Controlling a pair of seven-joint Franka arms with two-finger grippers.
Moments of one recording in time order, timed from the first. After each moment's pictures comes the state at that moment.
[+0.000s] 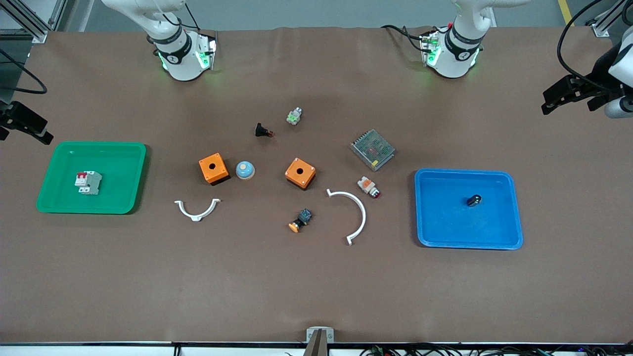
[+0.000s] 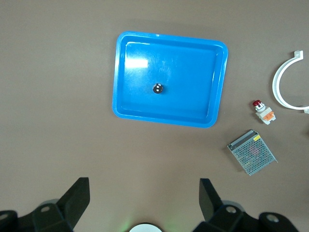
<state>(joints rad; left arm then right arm) -0.04 -0.09 -0.02 -1.61 0.02 1.49 -0.11 -0.05 -0.03 -0.02 -1.55 0.01 1.64 0.06</state>
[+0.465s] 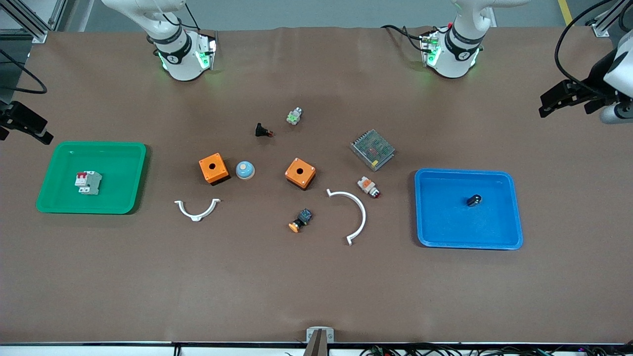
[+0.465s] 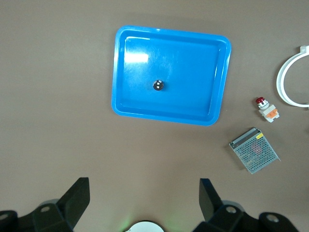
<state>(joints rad) -0.03 -0.05 -0.02 -1.61 0.02 1.49 -0.11 -0.05 -0.03 -0.02 -1.55 0.01 1.64 0.06</state>
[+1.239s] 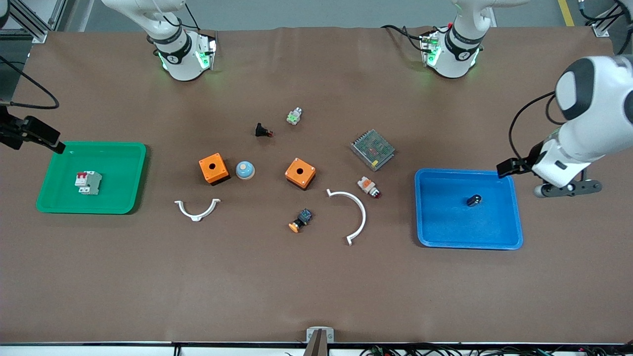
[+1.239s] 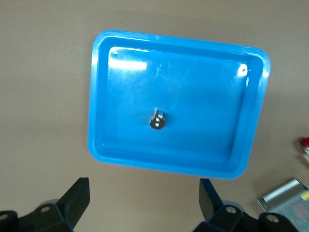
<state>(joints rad) -0.01 0.12 -0.02 -1.99 0.02 2.08 -0.11 -0.04 0.03 -0.02 -1.55 0.01 1.64 0.06</state>
